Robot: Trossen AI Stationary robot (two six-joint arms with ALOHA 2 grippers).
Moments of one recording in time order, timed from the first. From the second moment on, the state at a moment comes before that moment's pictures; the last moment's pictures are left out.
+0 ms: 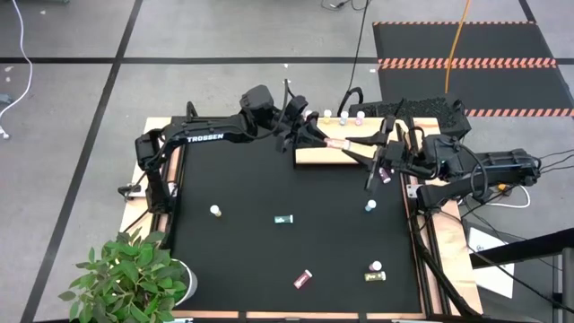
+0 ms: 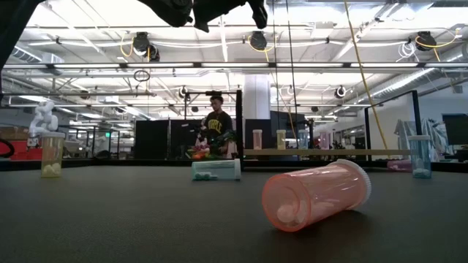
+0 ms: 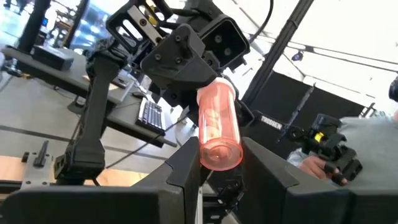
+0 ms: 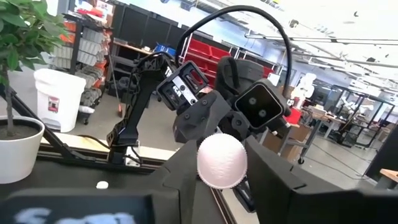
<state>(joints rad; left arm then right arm) 0.36 1.85 1.54 0.60 0.90 -0.71 0.09 0.88 0.94 0.02 0.35 -0.33</state>
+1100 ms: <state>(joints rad) 0.63 1.47 1.55 -0.06 0.95 -0.29 -0.32 1.28 1.28 -0.37 0.13 -0.20</state>
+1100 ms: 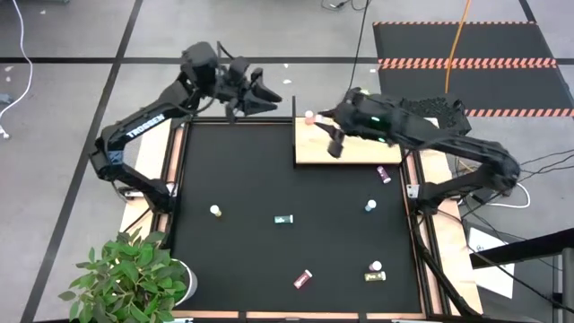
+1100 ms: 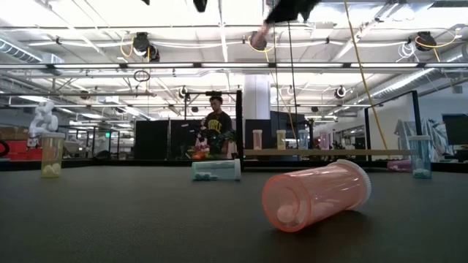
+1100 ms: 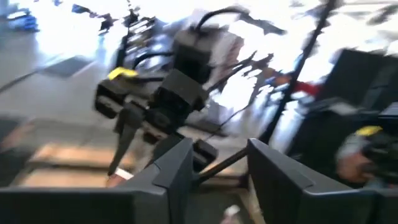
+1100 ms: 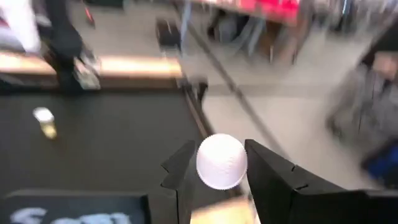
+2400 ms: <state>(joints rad) 0.65 1.72 1.54 -0.24 0.86 -0.06 -0.62 1.83 1.34 -0.41 -0.06 -0.18</state>
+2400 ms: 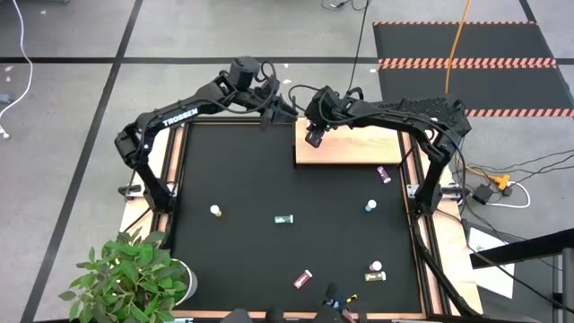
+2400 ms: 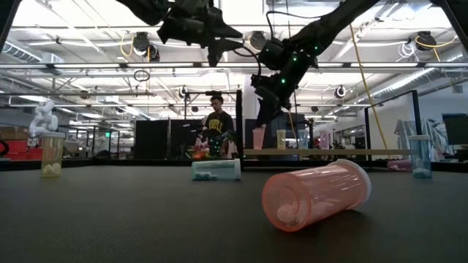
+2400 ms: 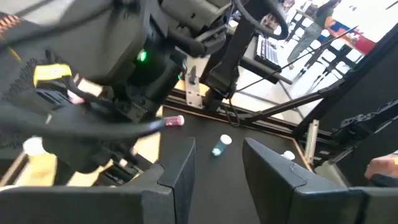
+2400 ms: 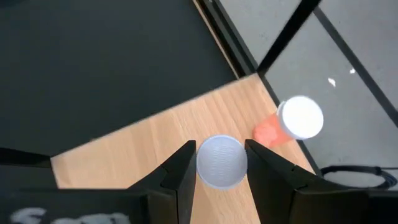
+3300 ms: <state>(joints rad) 0.62 1.72 1.54 -0.21 0.85 -0.04 -0.66 1.83 1.34 -0.44 -0.11 -0.17</state>
